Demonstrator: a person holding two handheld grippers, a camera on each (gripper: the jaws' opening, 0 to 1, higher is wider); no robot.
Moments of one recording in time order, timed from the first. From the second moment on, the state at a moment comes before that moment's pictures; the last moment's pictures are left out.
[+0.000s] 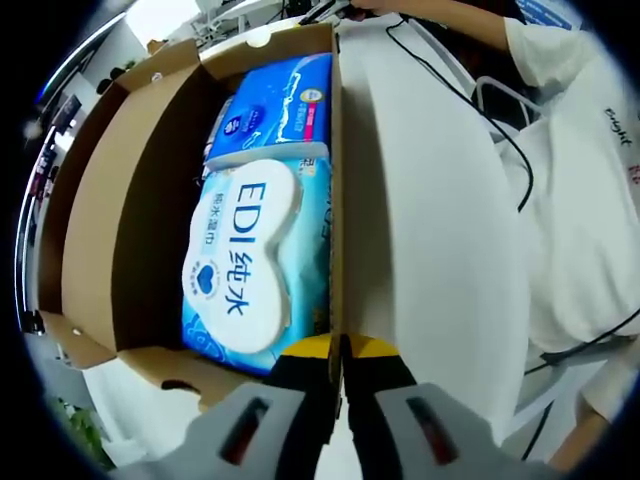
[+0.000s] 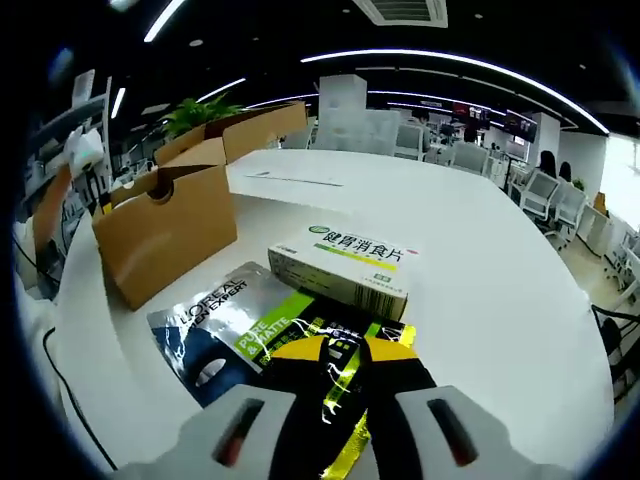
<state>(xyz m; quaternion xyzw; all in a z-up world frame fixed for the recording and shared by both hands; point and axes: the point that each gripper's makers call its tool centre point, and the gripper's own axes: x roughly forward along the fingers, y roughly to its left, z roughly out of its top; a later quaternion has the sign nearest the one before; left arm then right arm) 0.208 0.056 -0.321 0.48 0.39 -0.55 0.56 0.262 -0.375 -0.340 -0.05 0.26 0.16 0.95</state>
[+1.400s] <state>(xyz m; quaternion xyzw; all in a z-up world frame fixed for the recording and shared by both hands) 0.196 0.058 -0.321 0.47 0.41 -0.55 0.56 0.257 -0.303 -0.243 -0.03 0.14 0.27 0.95</state>
